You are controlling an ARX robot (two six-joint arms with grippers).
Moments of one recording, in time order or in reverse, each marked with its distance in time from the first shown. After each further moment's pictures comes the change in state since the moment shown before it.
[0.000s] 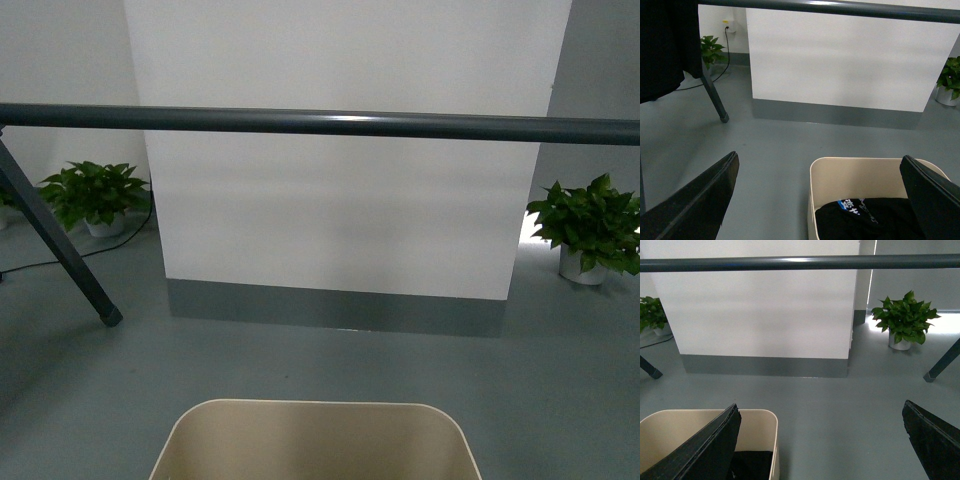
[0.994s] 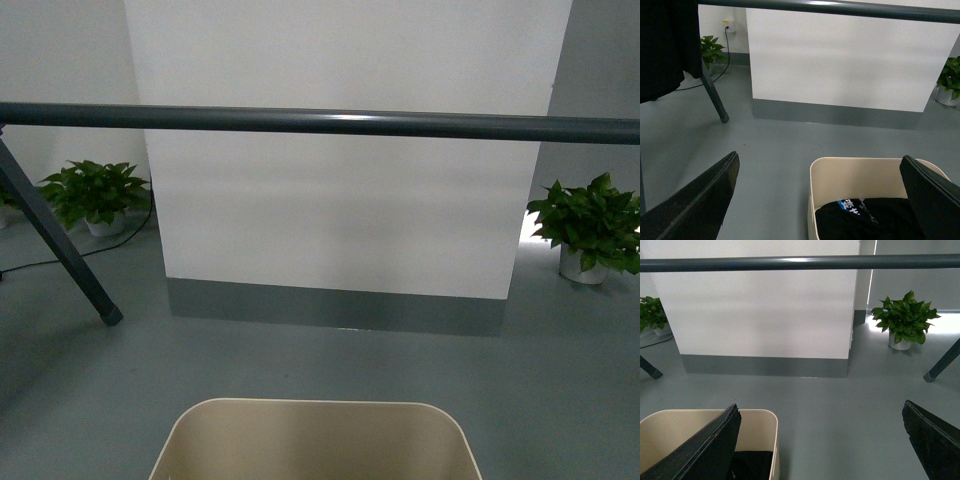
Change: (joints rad) left arm 0.000 0.000 0.000 0.000 0.000 0.000; right arm 0.000 0.000 0.000 0.000 0.000 0.000
